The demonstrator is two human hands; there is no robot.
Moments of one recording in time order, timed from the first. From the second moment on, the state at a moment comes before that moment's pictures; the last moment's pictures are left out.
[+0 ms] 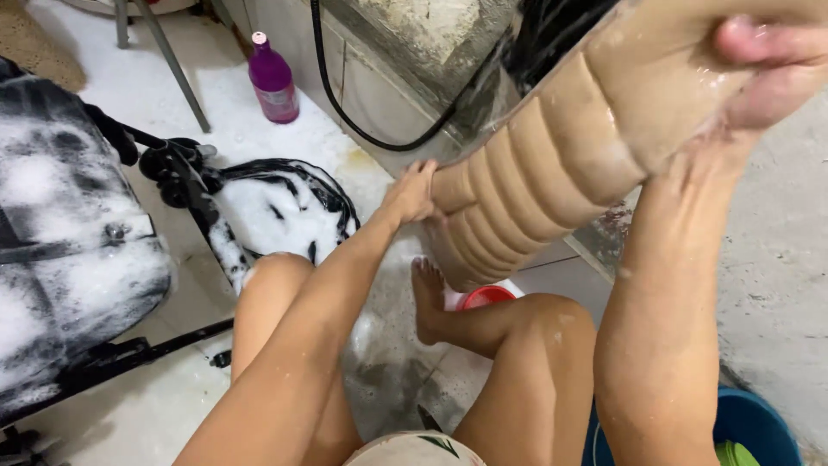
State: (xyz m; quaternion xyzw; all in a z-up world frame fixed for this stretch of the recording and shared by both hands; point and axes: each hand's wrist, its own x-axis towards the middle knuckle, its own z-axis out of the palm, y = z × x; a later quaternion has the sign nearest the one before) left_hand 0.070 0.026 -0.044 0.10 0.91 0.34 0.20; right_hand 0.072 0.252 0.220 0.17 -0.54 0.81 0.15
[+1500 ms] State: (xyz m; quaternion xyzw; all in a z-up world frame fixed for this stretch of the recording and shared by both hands) left_hand 0.033 -0.130 0.024 0.04 0.96 0.26 0.11; right_hand 0.043 0.221 0.021 -0.03 -0.72 0.69 -0.08
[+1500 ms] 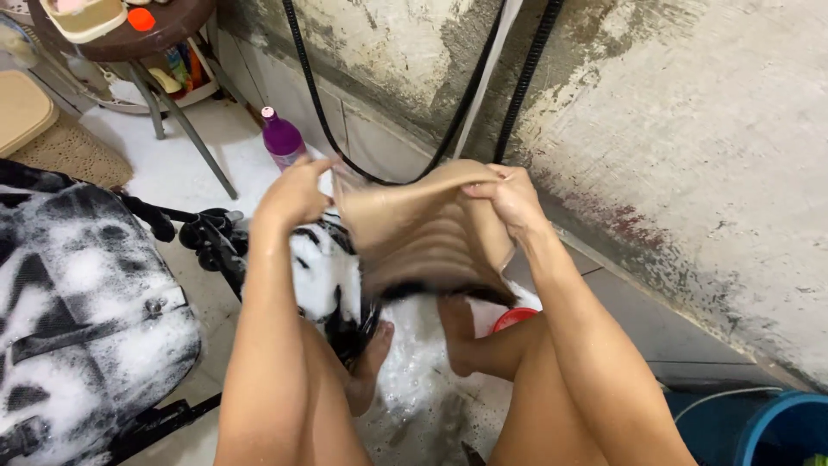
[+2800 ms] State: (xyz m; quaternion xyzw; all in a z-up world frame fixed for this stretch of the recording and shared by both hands) left_hand 0.011 0.018 0.041 0.28 0.69 0.64 -0.17; right_hand 0.012 0.151 0.086 0.09 -0.67 0.72 0.15
